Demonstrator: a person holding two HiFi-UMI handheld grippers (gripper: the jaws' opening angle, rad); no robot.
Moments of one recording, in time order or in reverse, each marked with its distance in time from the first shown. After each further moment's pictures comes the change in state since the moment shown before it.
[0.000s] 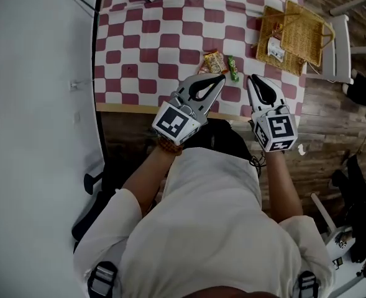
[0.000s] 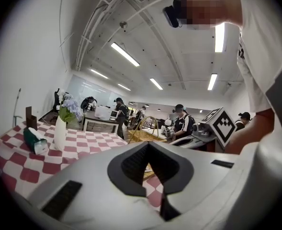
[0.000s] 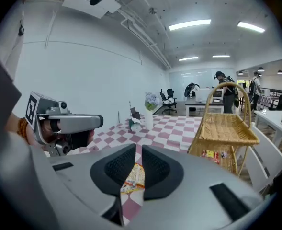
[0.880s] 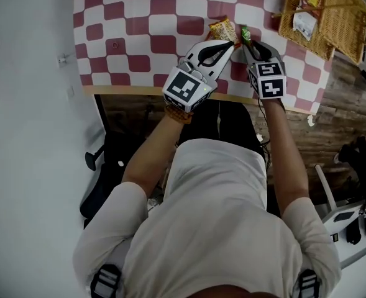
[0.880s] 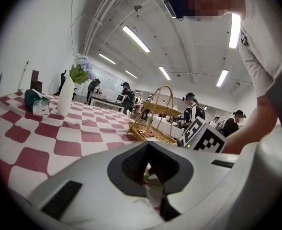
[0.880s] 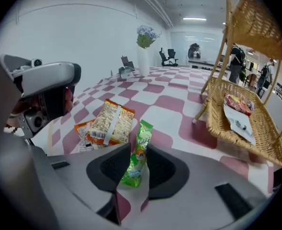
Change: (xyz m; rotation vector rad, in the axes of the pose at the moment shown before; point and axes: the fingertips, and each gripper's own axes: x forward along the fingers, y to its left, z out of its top) left arm 0.051 0.072 -0.140 -0.080 0.098 0.025; right arm 0.138 -0.033 -0.192 0.018 0.481 -0.001
